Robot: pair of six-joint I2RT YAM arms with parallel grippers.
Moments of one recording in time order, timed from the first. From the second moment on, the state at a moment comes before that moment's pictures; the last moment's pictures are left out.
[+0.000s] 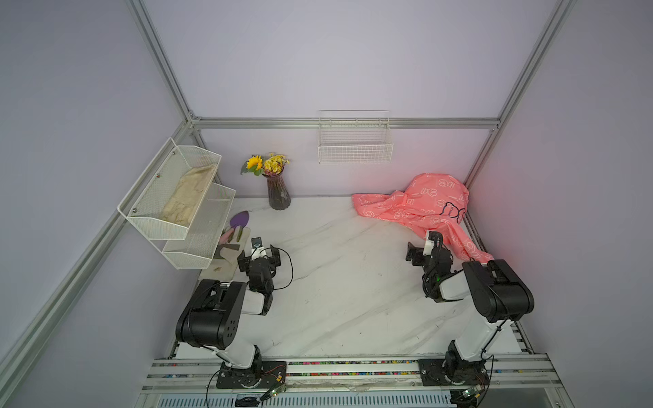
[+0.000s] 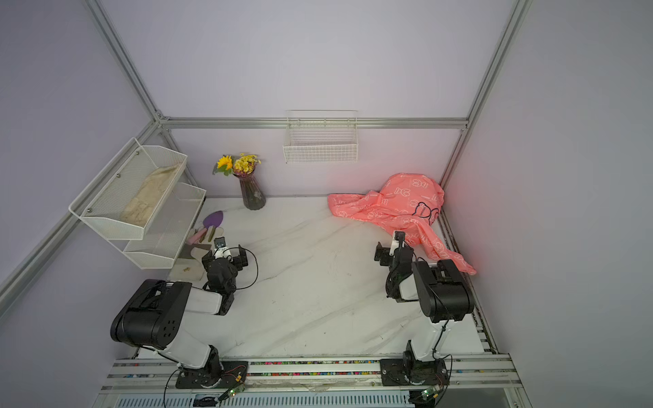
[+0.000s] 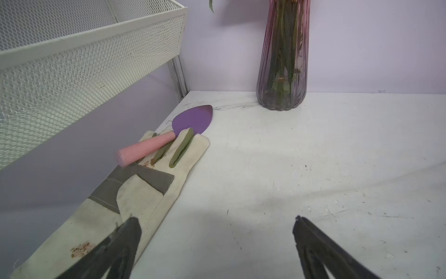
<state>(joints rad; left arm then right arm) -0.10 1.59 0.34 1.04 -0.47 0.04 0.05 1.78 0.46 1.02 0.11 0.08</state>
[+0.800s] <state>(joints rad) -0.08 1.59 0.34 1.01 -0.47 0.03 0.04 1.77 0.46 1.01 0.14 0.08</state>
